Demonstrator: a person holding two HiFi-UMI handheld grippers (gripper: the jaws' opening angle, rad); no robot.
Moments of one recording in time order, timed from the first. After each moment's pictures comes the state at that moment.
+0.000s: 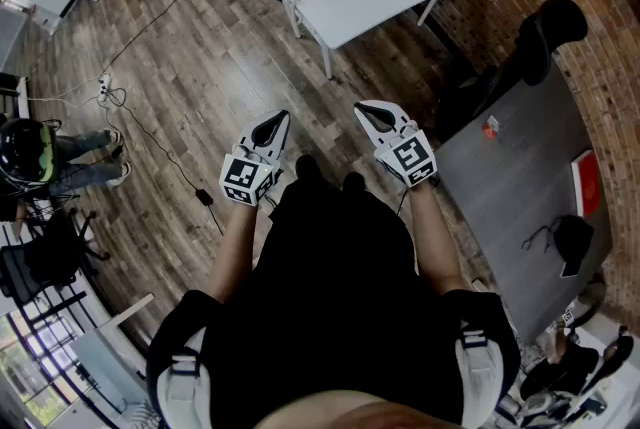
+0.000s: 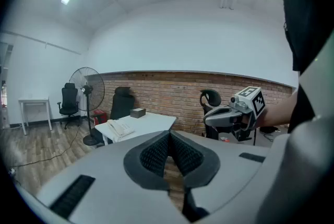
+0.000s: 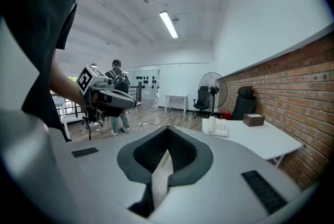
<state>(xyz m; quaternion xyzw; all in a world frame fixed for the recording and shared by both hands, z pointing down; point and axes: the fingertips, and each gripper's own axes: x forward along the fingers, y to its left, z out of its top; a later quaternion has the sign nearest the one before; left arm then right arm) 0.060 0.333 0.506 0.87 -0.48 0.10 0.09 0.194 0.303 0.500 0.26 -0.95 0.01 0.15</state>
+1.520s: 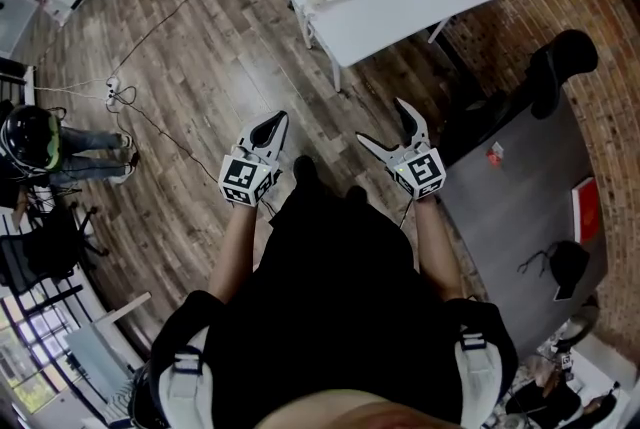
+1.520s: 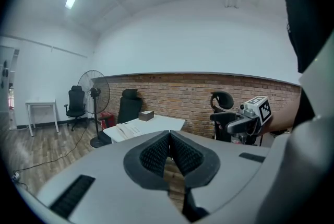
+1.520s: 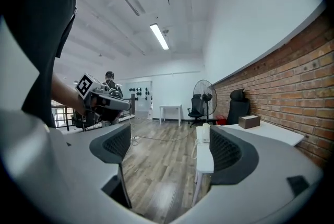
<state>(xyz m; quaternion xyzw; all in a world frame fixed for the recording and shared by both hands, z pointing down) 0.026 0.290 0.494 0.86 -0.50 0.10 0.09 0.209 0.267 0.514 0.30 -0.95 0.05 0.09</state>
